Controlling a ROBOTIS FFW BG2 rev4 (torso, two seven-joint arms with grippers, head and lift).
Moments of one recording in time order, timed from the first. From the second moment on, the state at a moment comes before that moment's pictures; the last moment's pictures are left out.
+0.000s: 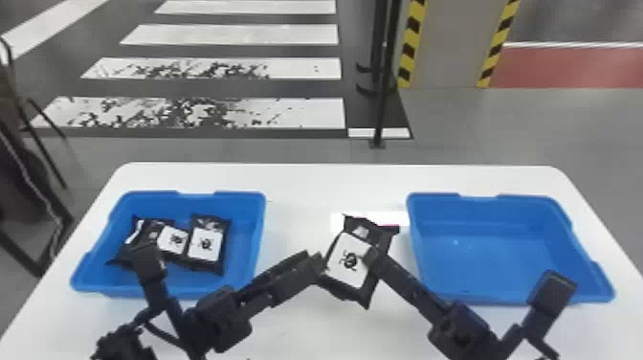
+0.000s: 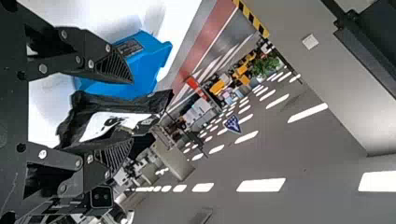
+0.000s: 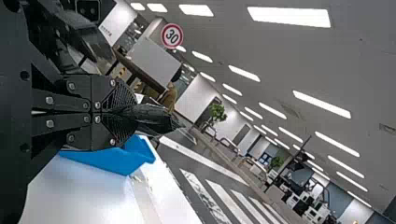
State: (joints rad) left arm 0.35 0.15 0.08 -2.02 0.80 0.70 -0.70; right arm 0.42 -0.17 0.04 -1.98 -0.92 0.45 0.54
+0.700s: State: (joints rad) left arm 0.41 0.13 0.21 -2.02 0.79 0.66 -0.70; right arm 0.09 -0.24 -0.29 -1.58 -0.49 0.40 0.48
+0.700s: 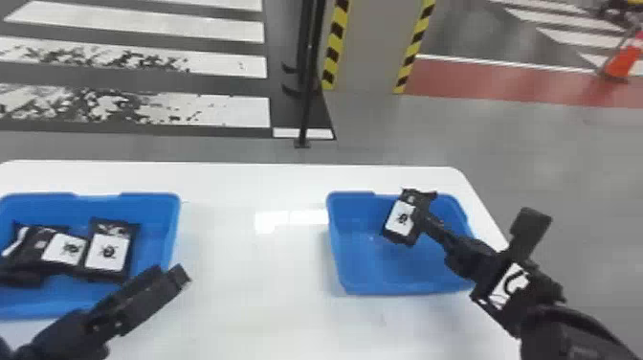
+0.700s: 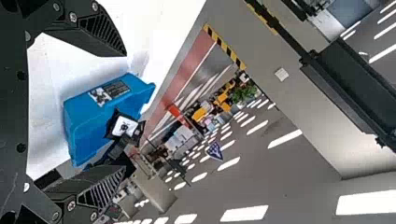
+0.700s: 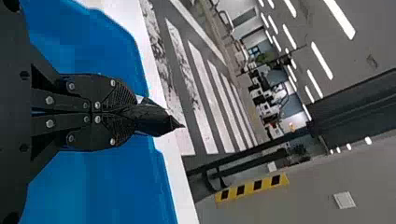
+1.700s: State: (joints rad) left arm 0.31 0.14 0.39 -2.02 0.42 0.74 -0.60; right arm 0.57 -0.06 -0.27 -2.11 -0.24 0.01 0.30
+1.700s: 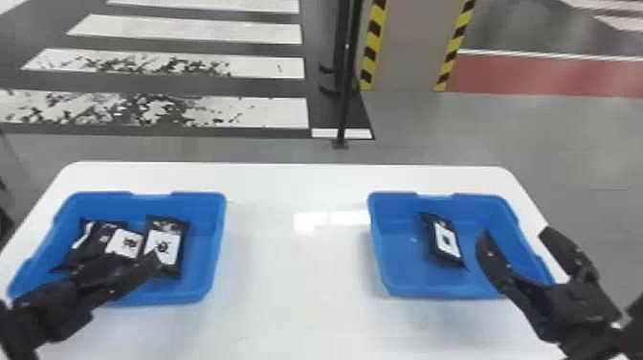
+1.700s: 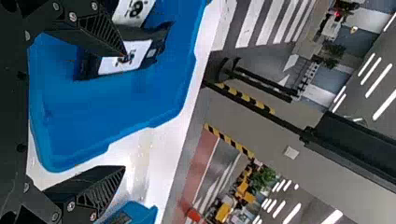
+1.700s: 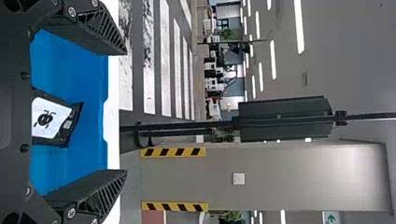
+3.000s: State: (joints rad) left arm -0.03 0.17 0.28 -1.74 0.23 0.99 -0.49; right arm 0.64 -0.10 -0.15 -2.10 -0.41 0.07 0.33
